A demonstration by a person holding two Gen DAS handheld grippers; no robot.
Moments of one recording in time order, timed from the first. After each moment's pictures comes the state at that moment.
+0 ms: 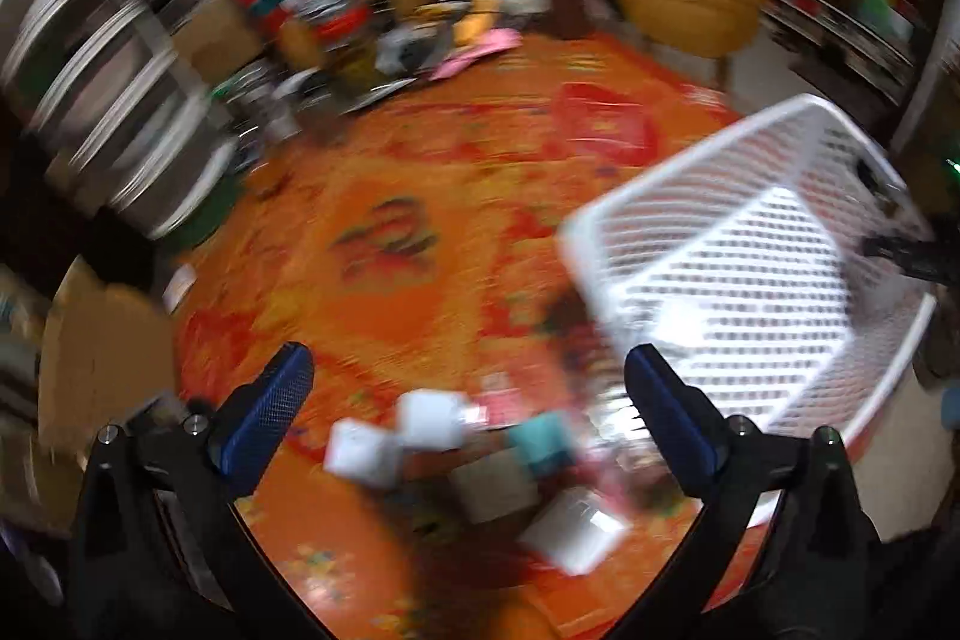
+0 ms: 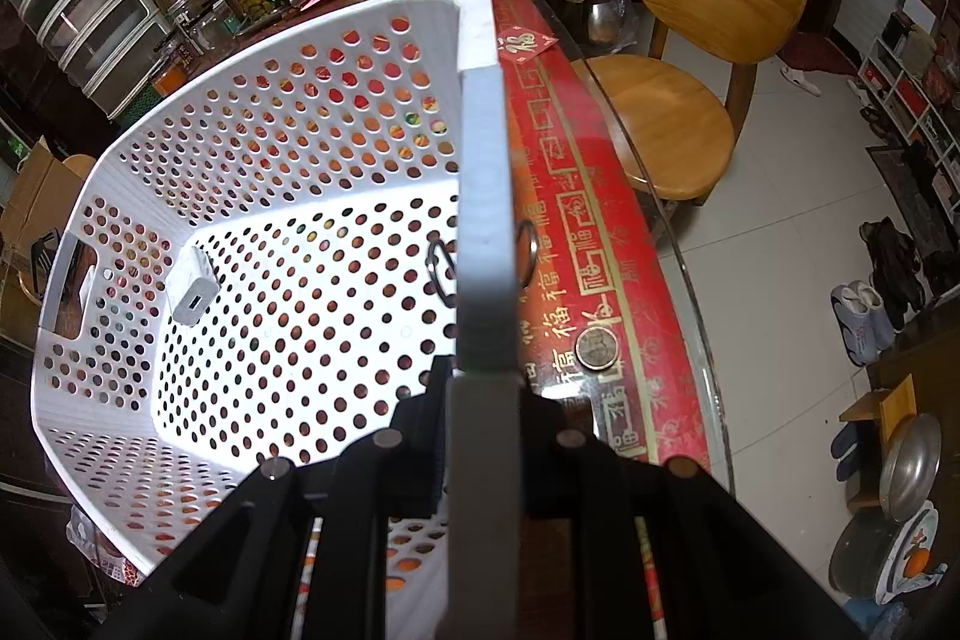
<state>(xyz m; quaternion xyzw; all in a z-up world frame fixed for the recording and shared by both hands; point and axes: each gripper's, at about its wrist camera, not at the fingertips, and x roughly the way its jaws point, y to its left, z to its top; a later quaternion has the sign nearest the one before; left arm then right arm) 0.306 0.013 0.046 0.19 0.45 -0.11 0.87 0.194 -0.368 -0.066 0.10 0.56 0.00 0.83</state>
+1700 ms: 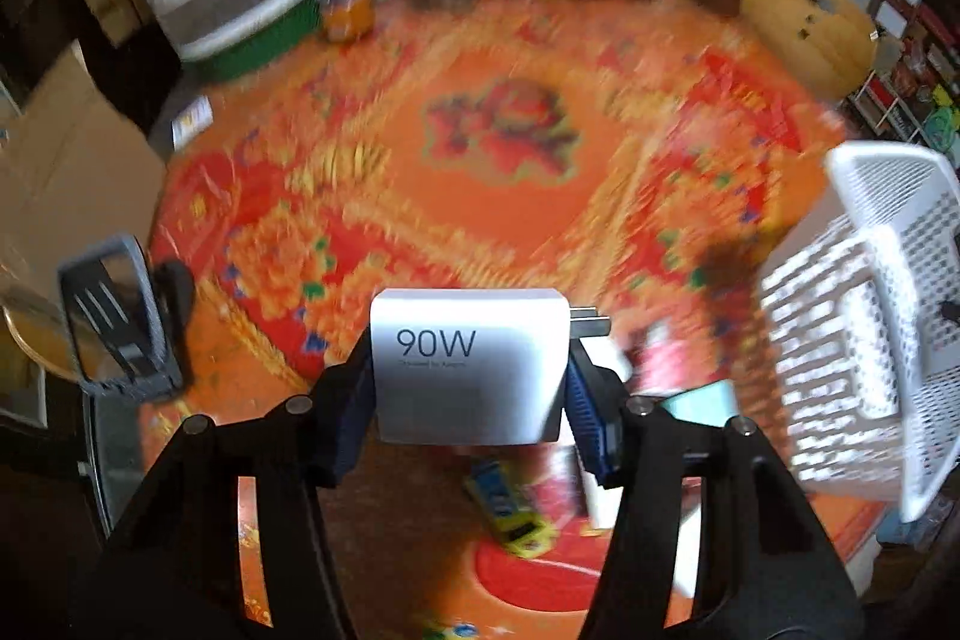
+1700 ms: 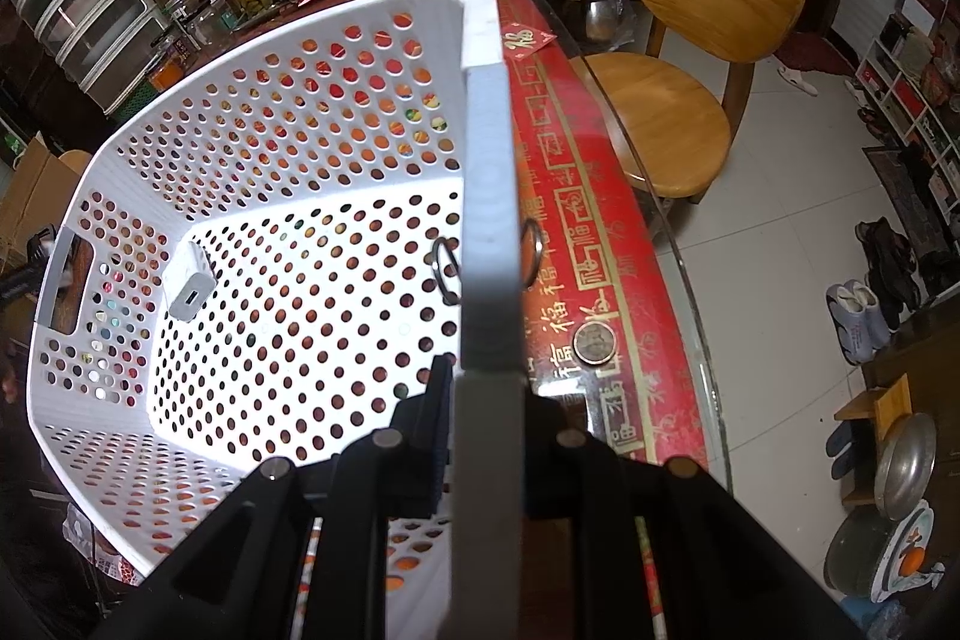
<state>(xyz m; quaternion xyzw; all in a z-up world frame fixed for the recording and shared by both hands) 0.341 0.118 -0.027 0.07 0.50 -0.06 0.86 0.195 -0.367 -0.064 0.10 0.56 0.00 0.82</state>
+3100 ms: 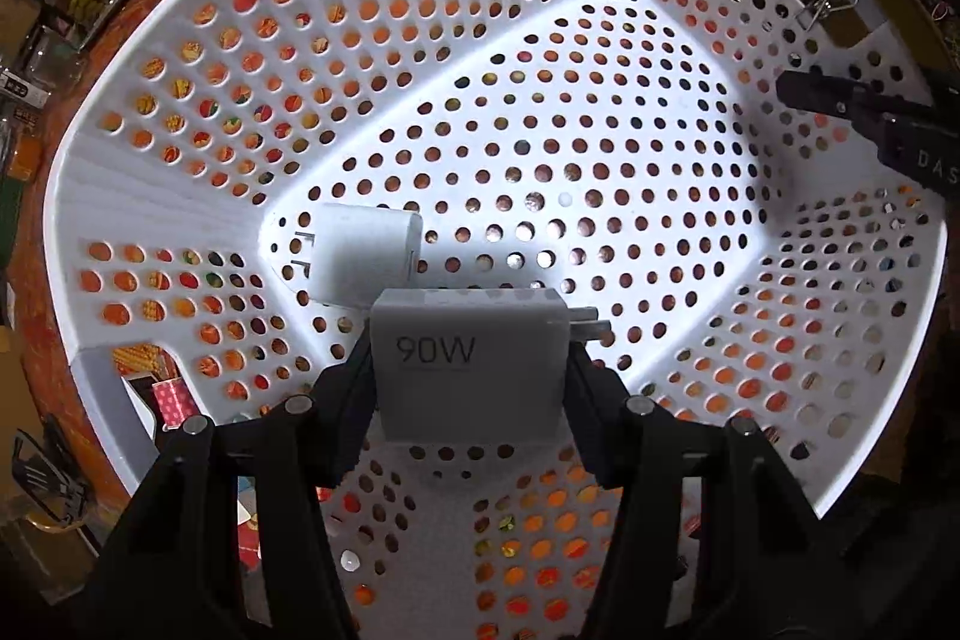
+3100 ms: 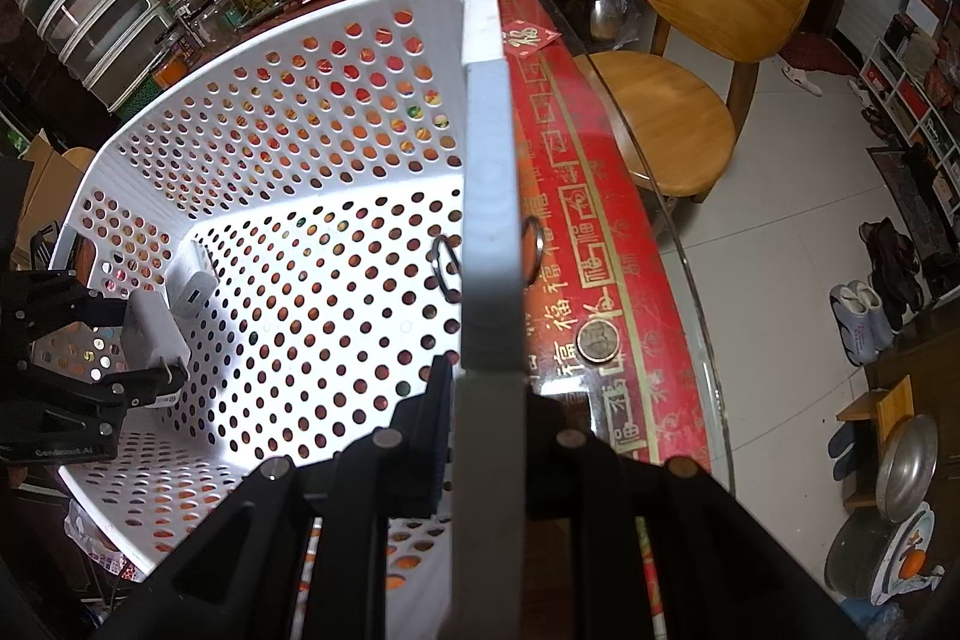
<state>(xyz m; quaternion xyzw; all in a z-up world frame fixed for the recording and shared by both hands) 0.298 -0.160 -0.091 0.25 0.62 -0.24 0.70 0.195 -0.366 -0.066 0.10 0.56 0.00 0.82</state>
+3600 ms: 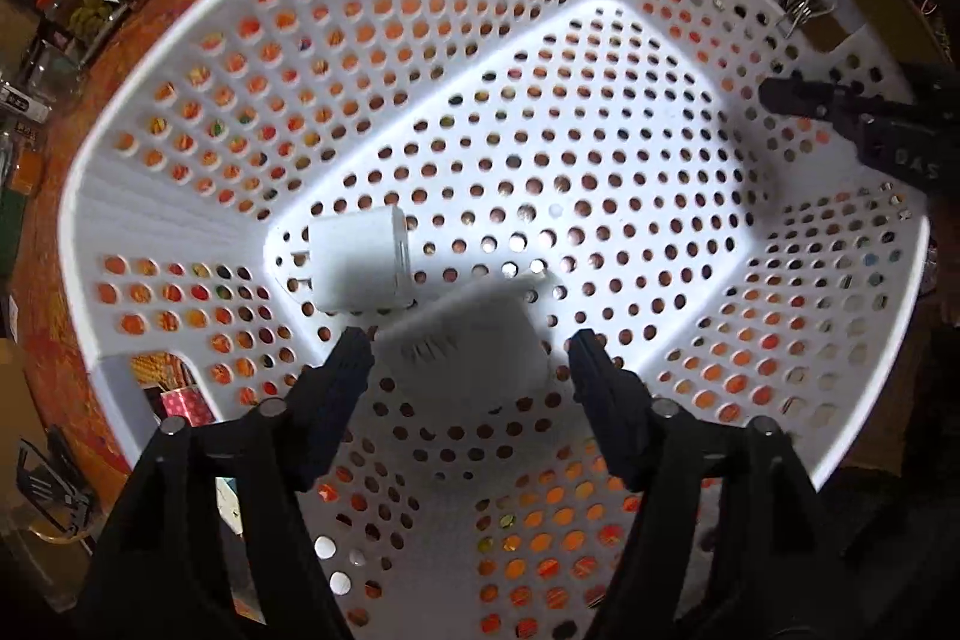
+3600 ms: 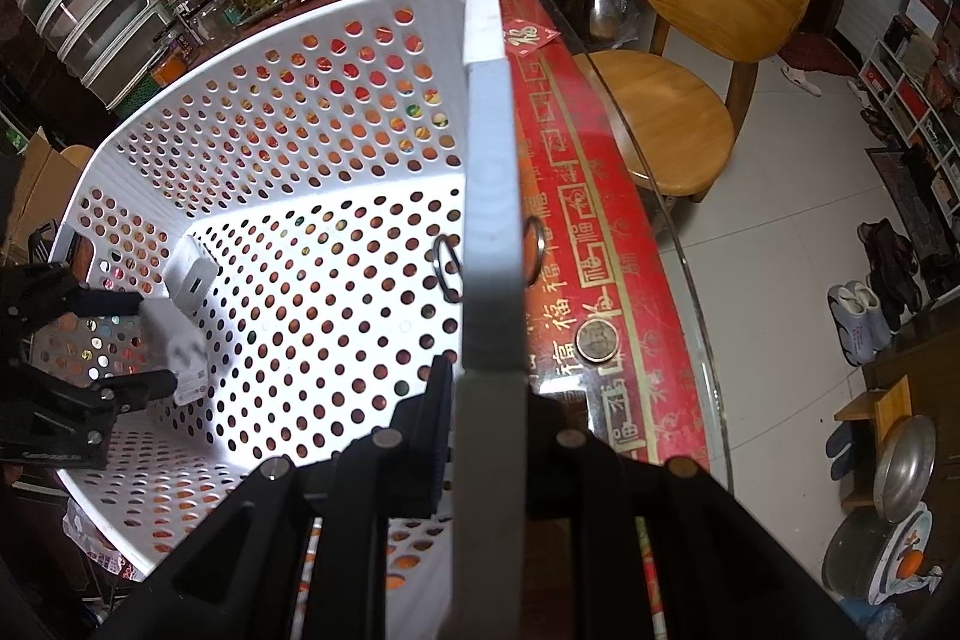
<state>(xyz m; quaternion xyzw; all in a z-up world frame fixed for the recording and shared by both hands) 0.296 -0.165 -0.081 0.25 0.60 -0.26 0.71 0.195 -0.366 -0.066 0.09 0.56 0.00 0.82</state>
